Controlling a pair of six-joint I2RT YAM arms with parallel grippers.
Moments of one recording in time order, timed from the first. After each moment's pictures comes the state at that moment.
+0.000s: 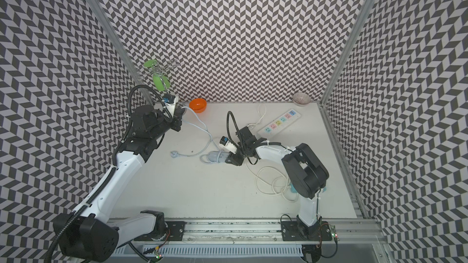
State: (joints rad) left arm -0.14 1.18 1.08 -0.13 0.20 0.20; right arm 0.64 1.88 1.15 -0.26 -0.45 -0.37
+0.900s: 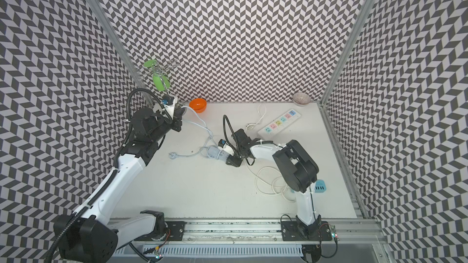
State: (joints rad) left arm -0.14 1.16 1.02 -0.02 0.20 0.19; right arm 0.66 1.98 1.20 -0.29 -0.34 -0.36
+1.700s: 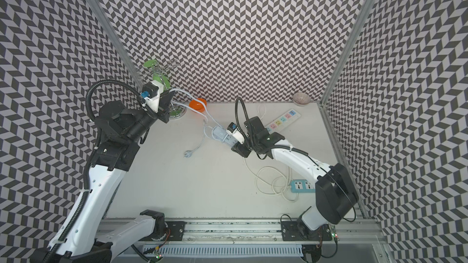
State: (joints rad) left arm -0.21 1.03 1.31 -0.17 0.29 0.37; right arm 0.62 1.54 1.20 -0.47 -0.28 -0.24
